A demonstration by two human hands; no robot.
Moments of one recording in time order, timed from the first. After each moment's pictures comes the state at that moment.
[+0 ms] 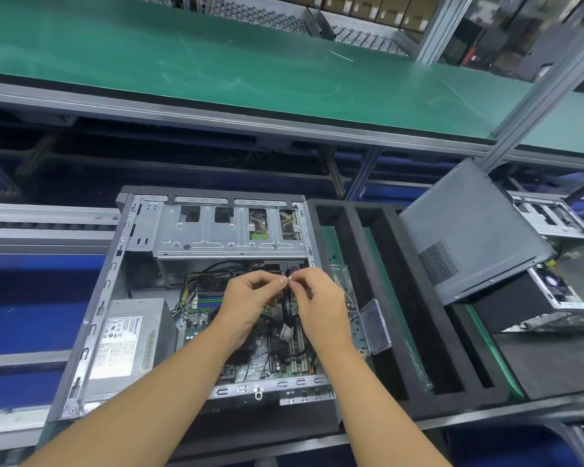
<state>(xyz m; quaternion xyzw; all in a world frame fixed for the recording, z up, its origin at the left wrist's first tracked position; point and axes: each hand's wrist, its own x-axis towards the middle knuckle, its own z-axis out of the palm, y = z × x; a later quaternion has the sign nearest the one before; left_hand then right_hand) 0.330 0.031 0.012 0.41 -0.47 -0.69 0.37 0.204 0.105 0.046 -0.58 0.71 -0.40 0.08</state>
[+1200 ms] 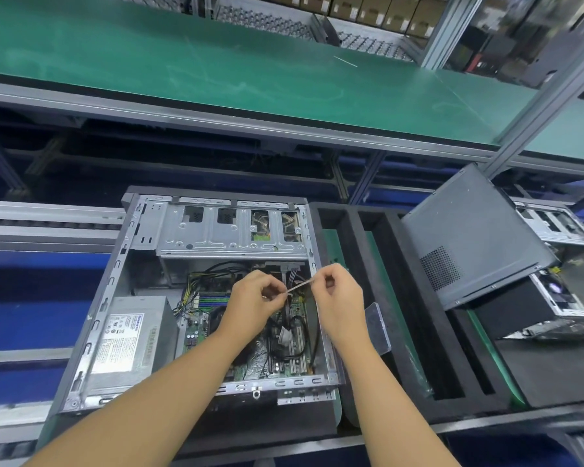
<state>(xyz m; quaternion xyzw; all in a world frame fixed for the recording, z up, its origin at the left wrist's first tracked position) 0.327 0.035 0.012 0.42 -0.72 -0.43 0.34 0.187 0.111 0.067 -0.44 0.76 -0.44 0.21</state>
